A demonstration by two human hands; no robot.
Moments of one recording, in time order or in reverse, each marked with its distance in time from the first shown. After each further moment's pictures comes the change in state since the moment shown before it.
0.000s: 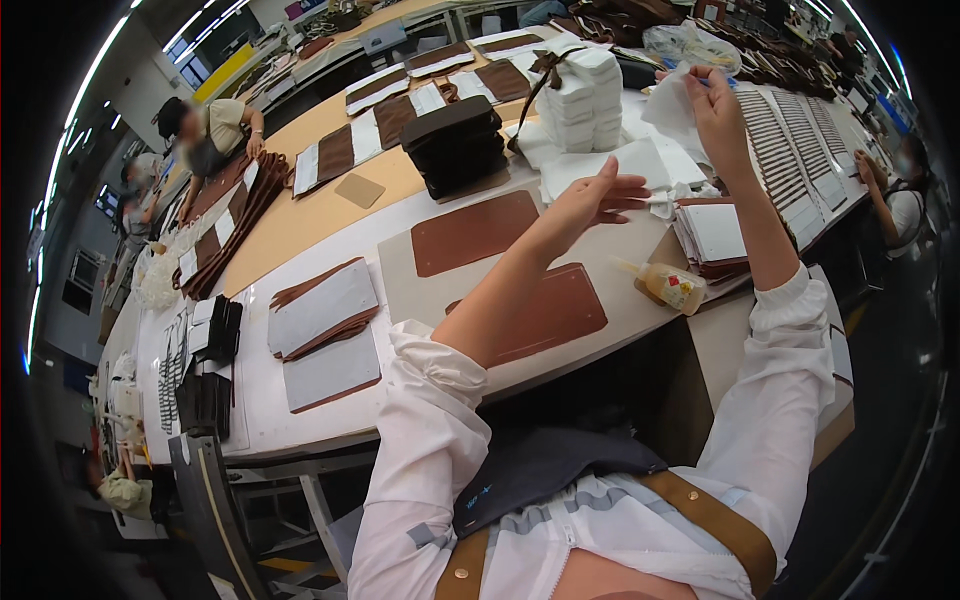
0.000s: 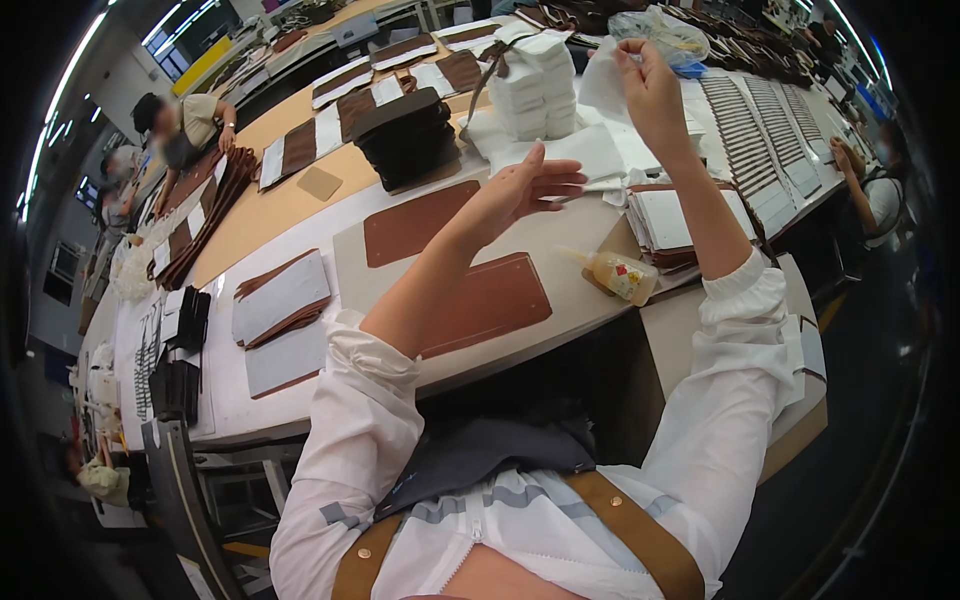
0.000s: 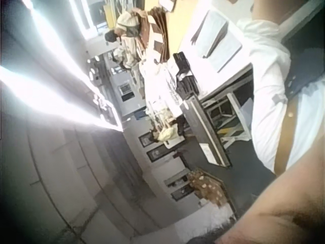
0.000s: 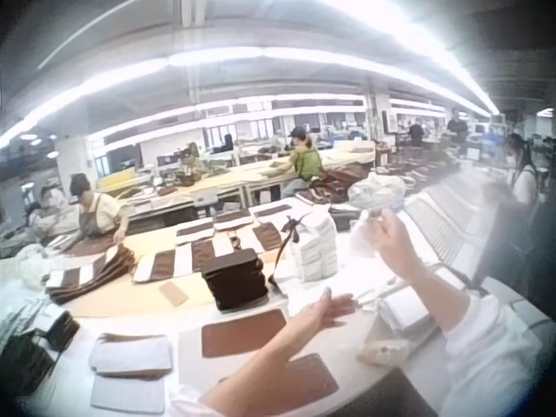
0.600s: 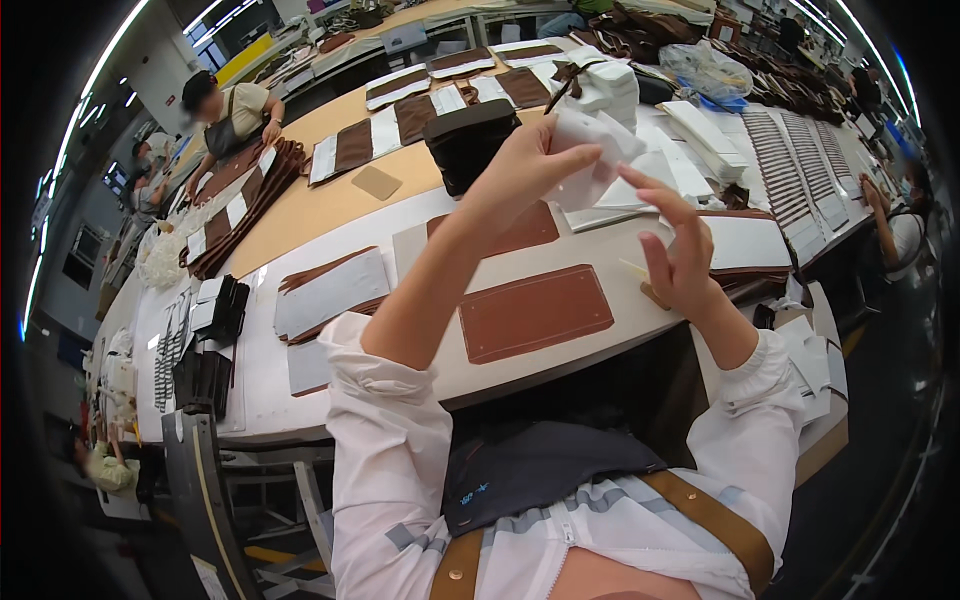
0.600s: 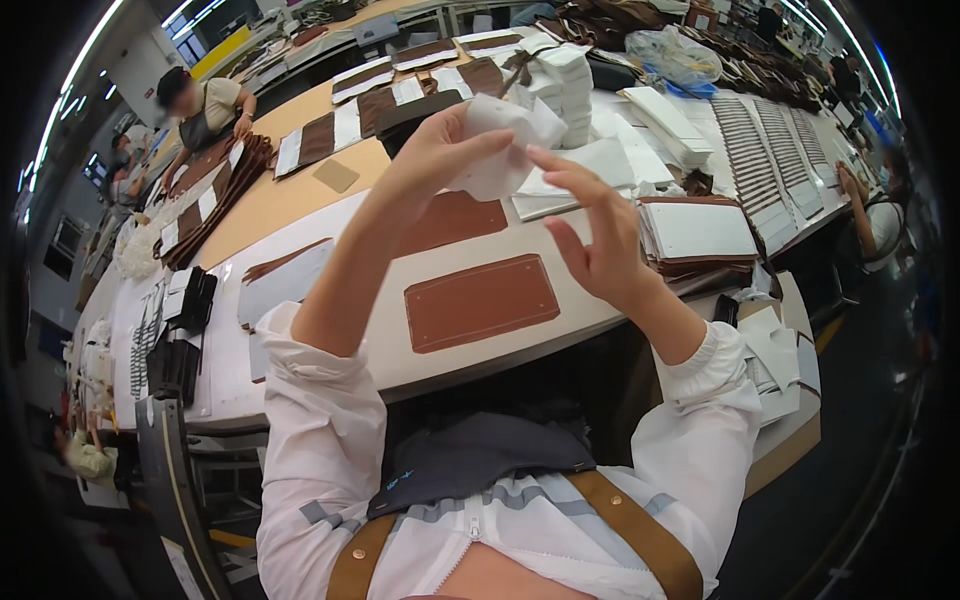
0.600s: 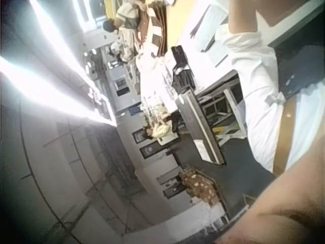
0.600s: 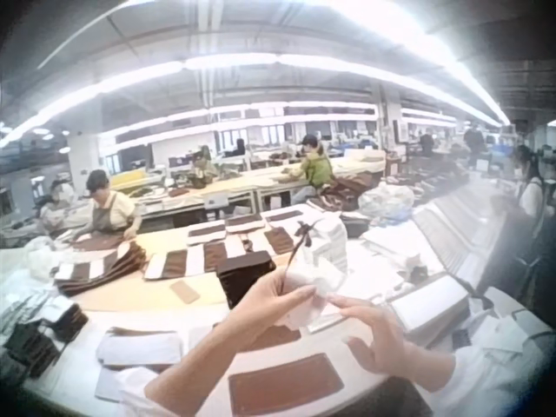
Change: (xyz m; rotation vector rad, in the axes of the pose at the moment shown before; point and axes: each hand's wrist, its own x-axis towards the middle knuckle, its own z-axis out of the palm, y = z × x) left_hand -0.086 0.116 -0.003 0.409 0.261 0.184; right_hand -0.127 -0.116 0.041 -0.076 -0.313 -0.575
